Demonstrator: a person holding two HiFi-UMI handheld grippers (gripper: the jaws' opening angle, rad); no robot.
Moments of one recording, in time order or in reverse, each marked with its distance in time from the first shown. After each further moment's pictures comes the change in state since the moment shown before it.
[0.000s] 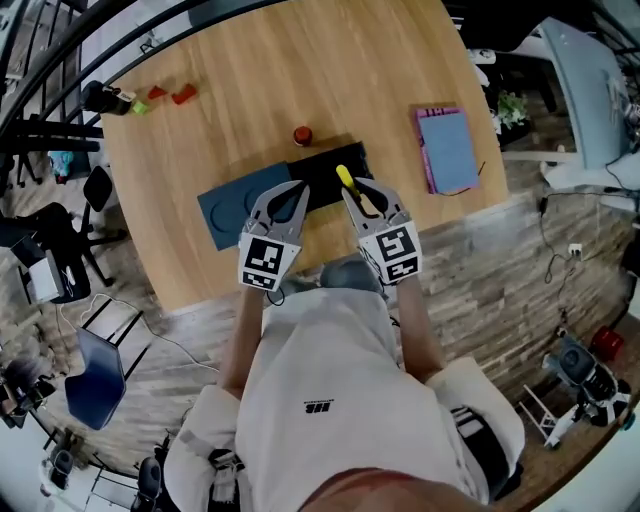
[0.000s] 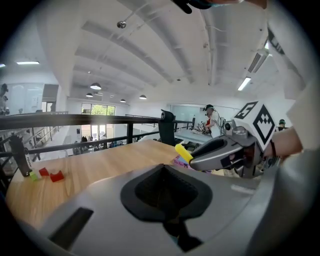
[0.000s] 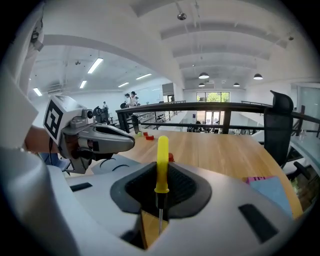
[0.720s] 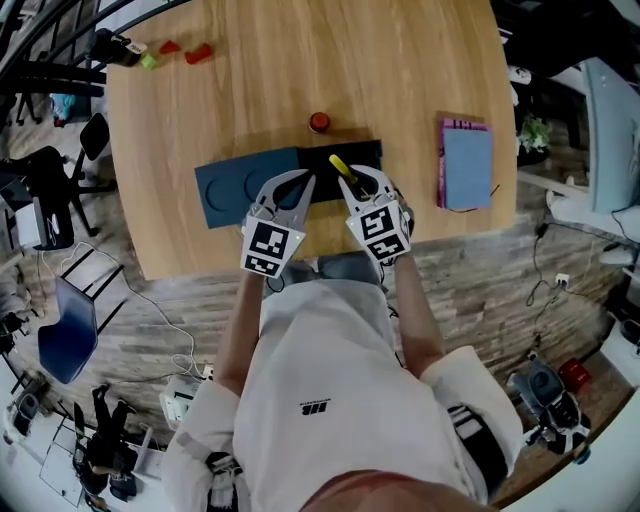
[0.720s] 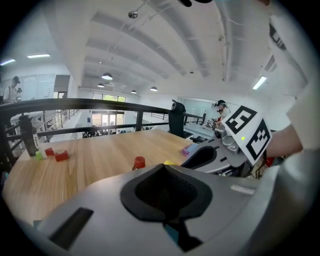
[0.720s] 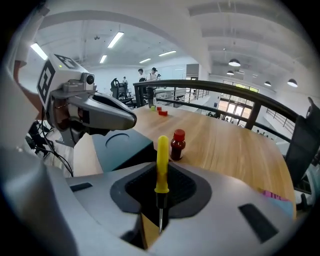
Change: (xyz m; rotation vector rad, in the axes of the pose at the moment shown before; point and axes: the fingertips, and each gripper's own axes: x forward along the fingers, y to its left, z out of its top) left arm 0.023 0.021 -0.049 -0.109 0.089 0.092; right arm 0.074 -0.001 -0.060 -0.245 0.262 0.161
